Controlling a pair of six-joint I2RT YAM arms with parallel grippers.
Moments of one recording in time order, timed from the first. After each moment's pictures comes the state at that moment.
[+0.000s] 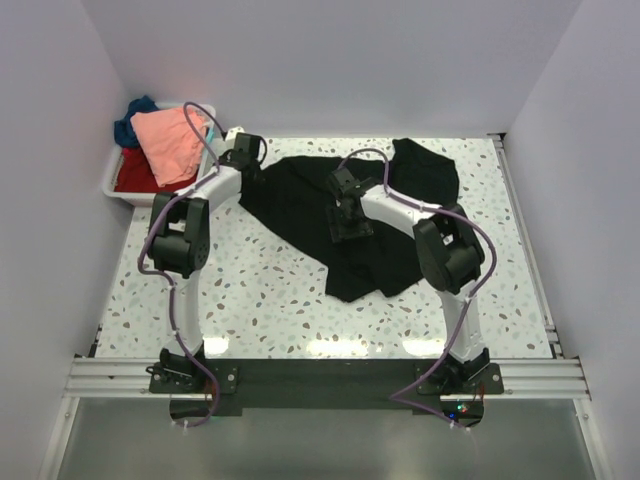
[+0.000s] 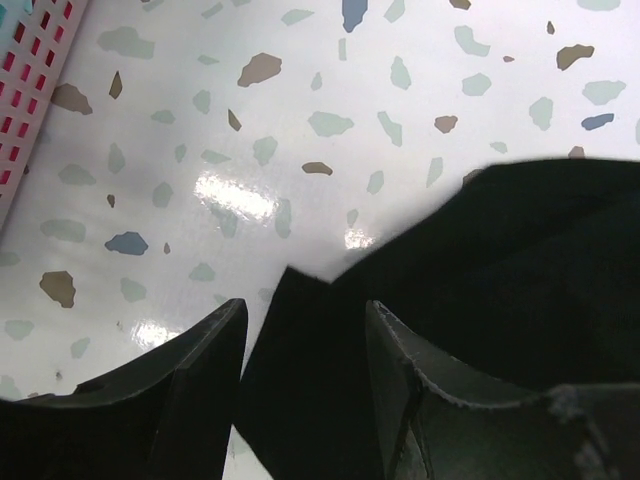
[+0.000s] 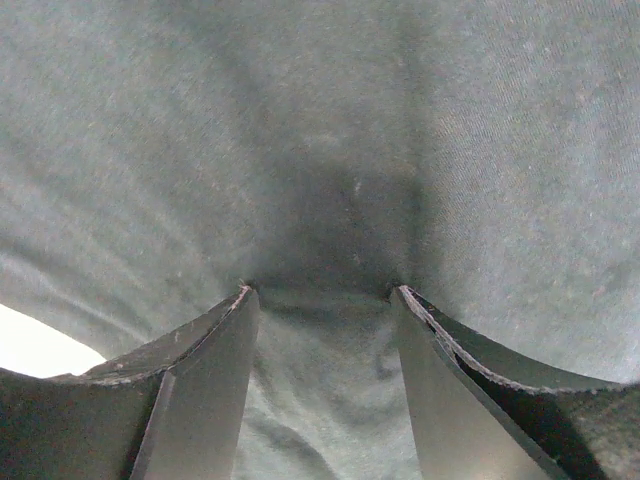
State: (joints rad) left arm -0.22 2.16 1.62 -0.29 -0.42 -0.46; right arm 0.59 2.13 1.61 -0.74 0.11 0.37
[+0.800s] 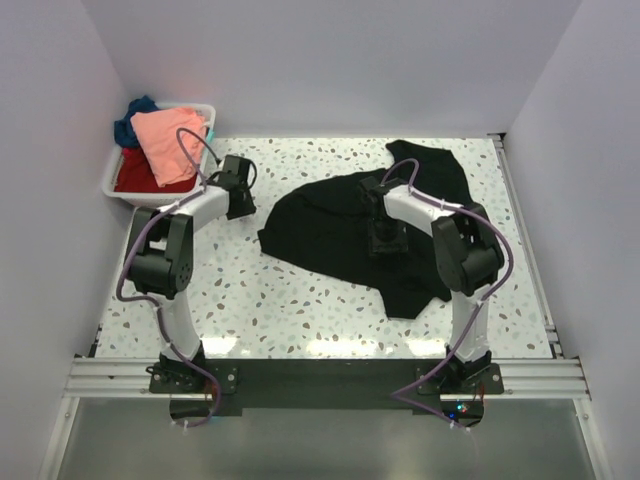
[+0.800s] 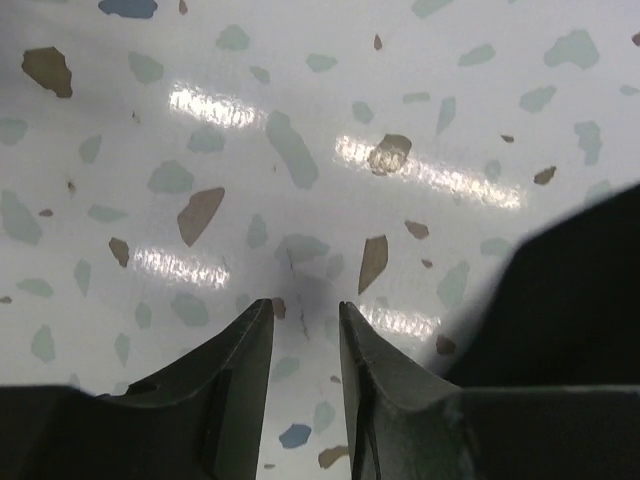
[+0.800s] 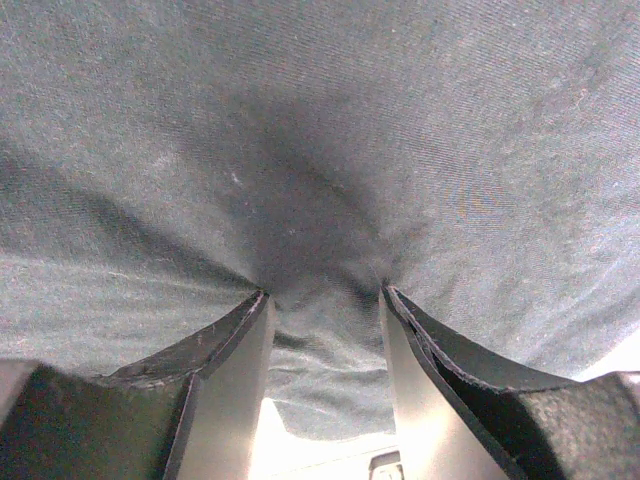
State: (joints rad) left arm -0.21 1.95 1.31 -0.33 -0.27 -0.47; right arm 0.47 2.03 1.44 -1.00 0.25 0.51
